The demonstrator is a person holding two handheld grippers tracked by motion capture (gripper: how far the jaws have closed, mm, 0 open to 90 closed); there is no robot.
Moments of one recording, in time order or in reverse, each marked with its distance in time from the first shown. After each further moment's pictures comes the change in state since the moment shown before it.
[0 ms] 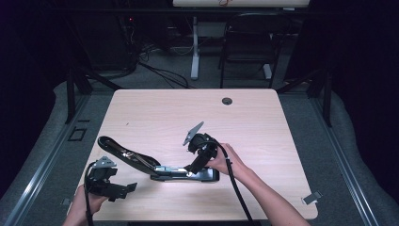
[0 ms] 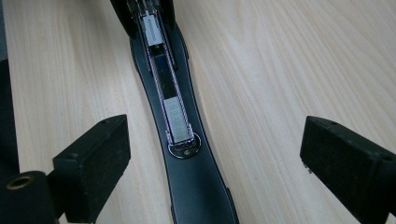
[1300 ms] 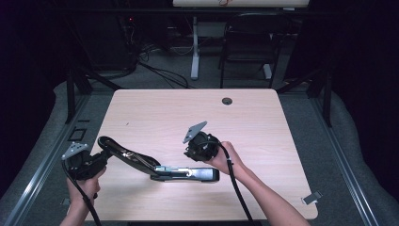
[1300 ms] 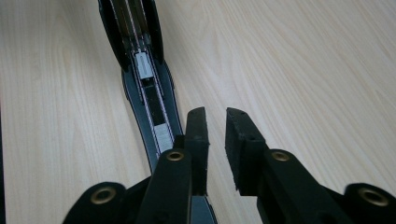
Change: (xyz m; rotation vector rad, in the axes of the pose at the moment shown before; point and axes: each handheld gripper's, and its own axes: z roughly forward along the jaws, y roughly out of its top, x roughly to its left) left arm 0.033 0.014 -0.025 -0.445 0.175 -0.262; right arm 0.009 0.007 -0.020 -0.102 -0.105 -0.037
